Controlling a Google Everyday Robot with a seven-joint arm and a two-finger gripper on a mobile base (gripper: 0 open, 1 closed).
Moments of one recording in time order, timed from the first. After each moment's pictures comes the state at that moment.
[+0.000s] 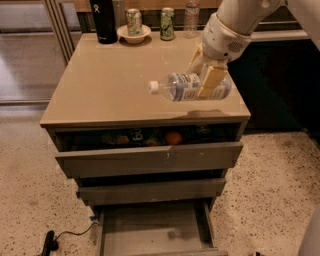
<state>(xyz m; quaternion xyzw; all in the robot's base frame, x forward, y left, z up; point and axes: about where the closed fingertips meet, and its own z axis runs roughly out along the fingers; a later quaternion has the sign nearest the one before) 0.590 -0.107 0.922 -0.77 0.61 0.07 0.17</state>
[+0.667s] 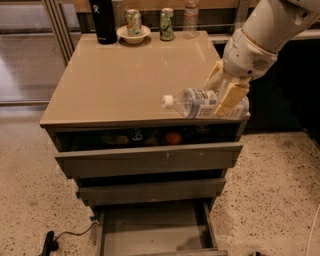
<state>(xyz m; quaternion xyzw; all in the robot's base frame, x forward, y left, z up) 0.537 -0.132 0.910 -0.75 0.63 0.11 0.17</state>
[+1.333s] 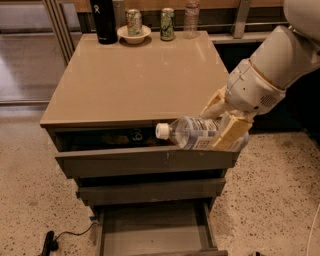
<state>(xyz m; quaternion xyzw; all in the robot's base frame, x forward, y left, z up) 0.460 -0.118 0.890 -0.74 0.63 0.15 0.19</state>
